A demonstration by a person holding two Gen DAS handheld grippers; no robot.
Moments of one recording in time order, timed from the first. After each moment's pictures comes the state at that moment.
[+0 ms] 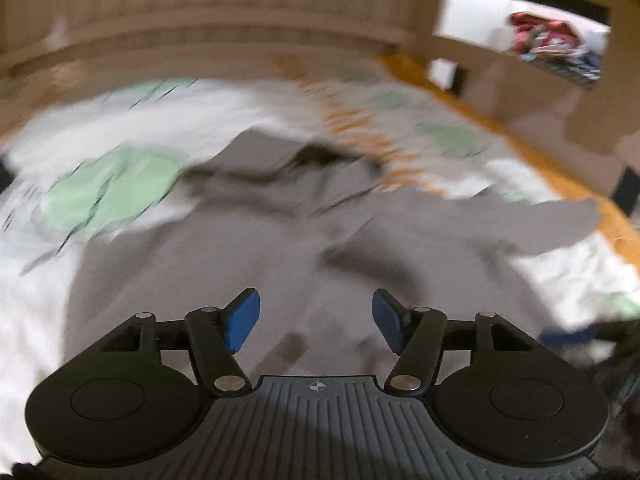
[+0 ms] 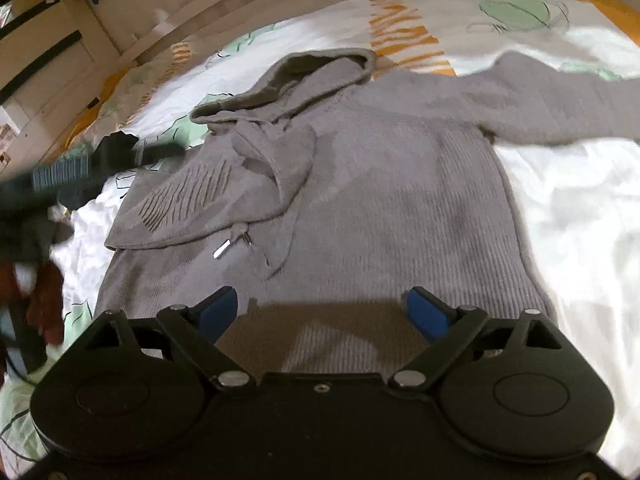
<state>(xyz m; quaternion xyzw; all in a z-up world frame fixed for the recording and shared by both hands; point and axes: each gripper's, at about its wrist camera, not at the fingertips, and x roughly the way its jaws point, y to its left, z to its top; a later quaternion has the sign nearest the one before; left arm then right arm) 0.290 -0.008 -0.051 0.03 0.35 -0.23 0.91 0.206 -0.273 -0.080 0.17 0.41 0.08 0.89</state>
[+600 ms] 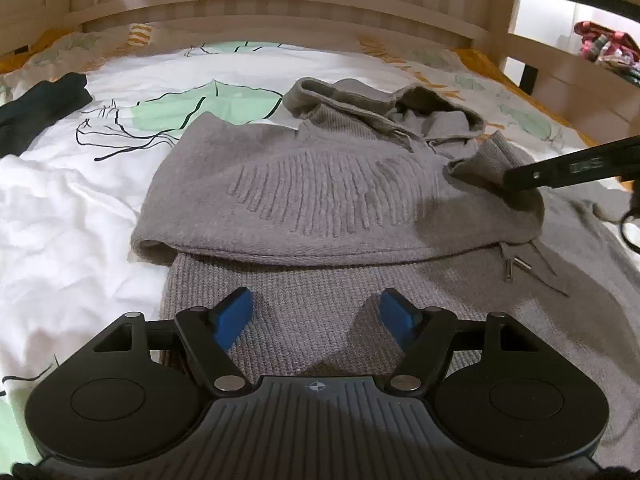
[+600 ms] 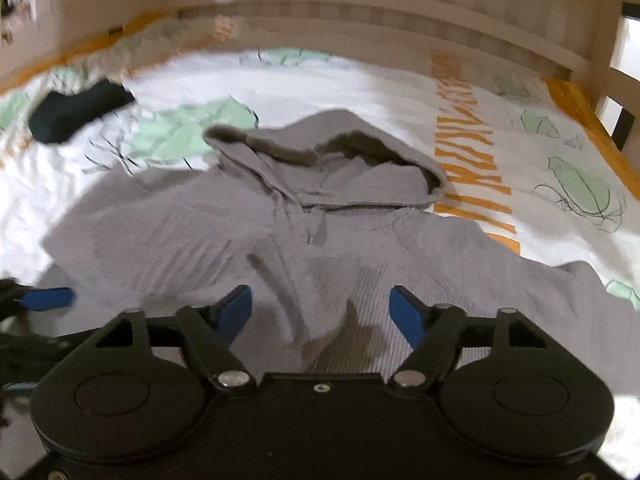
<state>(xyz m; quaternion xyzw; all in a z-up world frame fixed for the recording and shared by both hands) 0.278 0.040 -0.117 0.00 0.36 -0.15 0.92 0.315 -0.193 -0.068 -0.06 0.38 0.07 0.92</state>
